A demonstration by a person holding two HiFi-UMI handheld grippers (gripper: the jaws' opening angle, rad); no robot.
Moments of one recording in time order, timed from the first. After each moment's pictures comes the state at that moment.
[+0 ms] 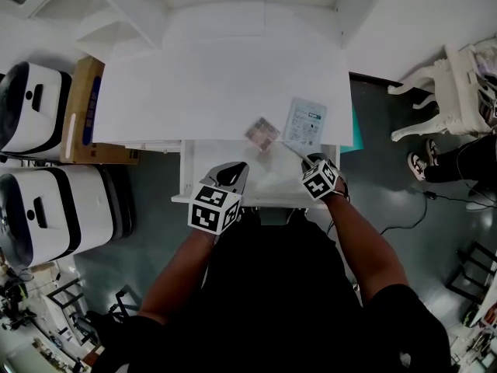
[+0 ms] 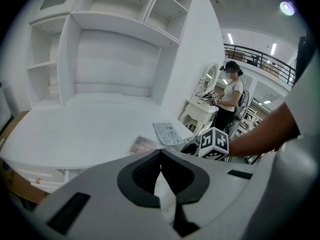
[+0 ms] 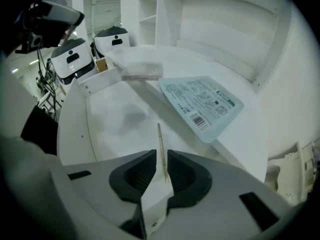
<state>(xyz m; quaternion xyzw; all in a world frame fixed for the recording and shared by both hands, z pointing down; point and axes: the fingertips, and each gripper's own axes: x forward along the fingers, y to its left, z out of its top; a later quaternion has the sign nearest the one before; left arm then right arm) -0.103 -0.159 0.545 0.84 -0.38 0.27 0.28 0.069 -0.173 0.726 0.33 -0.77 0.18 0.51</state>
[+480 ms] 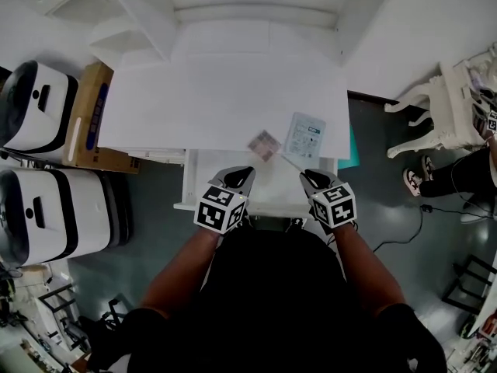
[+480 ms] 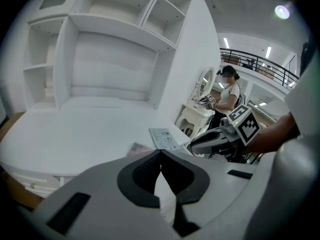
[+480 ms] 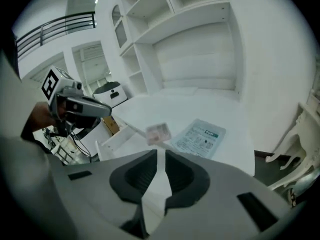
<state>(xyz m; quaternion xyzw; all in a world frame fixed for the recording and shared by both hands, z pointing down) -0.092 -0.167 0.535 0.86 -0.37 0.25 0.27 0.043 -0.164 0.582 0.40 -0.83 0.27 0.28</state>
